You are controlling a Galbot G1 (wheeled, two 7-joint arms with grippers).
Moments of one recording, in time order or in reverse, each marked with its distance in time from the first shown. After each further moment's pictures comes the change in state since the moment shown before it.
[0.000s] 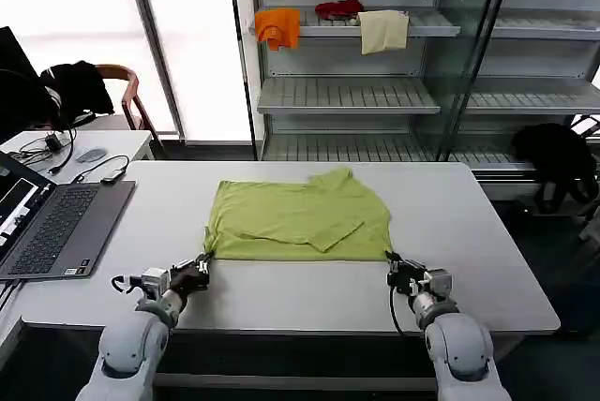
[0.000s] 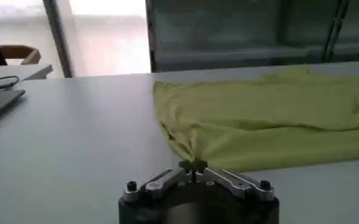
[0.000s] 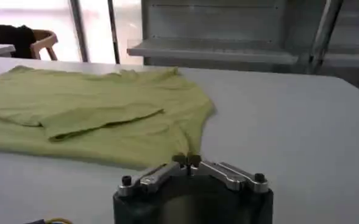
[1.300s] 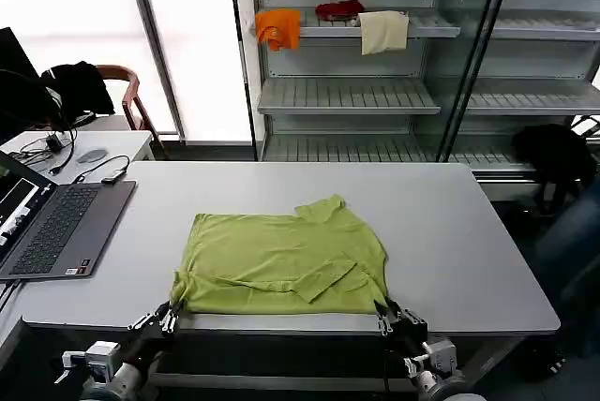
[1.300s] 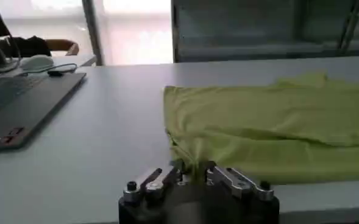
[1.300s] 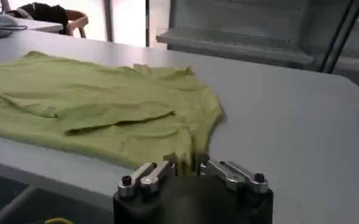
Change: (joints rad) left arm 0.390 -0.044 -0.174 -0.317 -0.022 -0.022 -0.056; right arm -0.294 0.020 -0.032 0.284 -0.069 0.004 0.028
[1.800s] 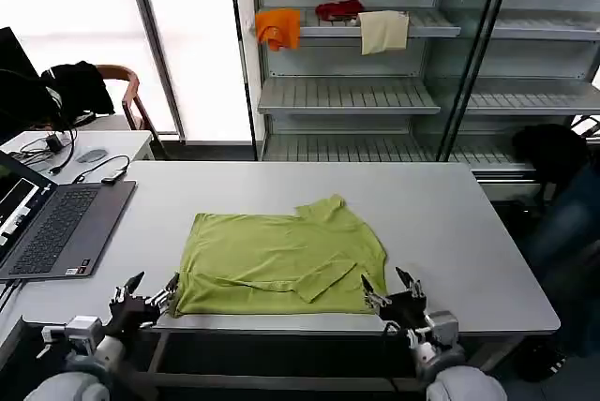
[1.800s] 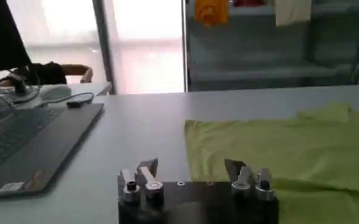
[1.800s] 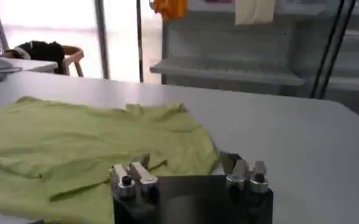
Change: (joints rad) left arm -0.187 0.063 -0.024 0.079 -0.067 0.016 0.041; right arm 0.268 -0.002 -0.049 -0.130 0.096 -0.014 0.041
